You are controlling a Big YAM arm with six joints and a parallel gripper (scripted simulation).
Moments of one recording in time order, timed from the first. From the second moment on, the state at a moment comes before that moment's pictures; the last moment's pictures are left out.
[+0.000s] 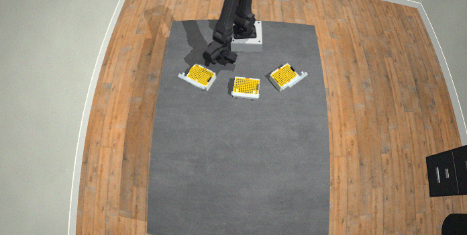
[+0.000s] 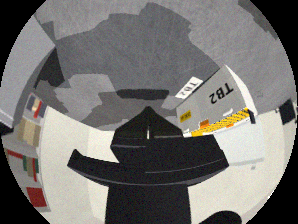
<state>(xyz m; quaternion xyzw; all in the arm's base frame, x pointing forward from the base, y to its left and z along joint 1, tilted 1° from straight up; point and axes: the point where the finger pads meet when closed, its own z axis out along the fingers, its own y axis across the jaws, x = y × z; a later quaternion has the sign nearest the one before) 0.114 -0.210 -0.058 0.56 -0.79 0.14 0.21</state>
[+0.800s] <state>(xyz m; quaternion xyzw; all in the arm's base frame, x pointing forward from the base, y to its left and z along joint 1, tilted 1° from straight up) 0.117 -0.213 0.031 0.56 -0.79 0.15 0.21</state>
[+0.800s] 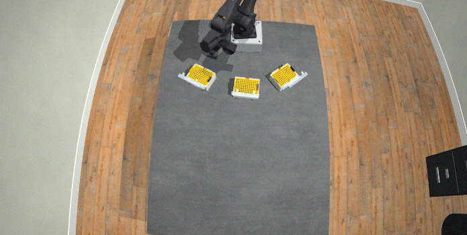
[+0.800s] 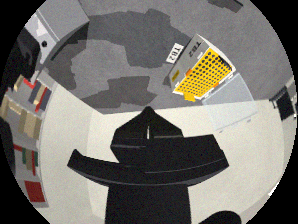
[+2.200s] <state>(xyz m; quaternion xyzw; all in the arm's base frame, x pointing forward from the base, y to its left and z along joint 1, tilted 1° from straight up) 0.144 -0.222 0.091 0.54 -0.83 0.09 0.13</state>
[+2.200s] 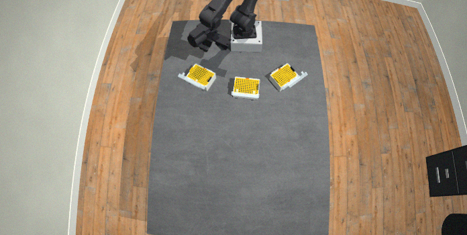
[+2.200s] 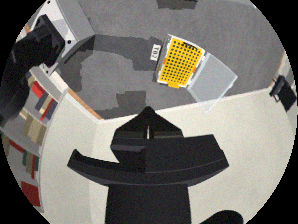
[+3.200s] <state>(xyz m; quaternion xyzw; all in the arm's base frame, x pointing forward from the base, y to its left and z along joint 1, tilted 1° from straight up) 0.261 -0.282 0.095 0.47 -0.88 0.00 0.00</state>
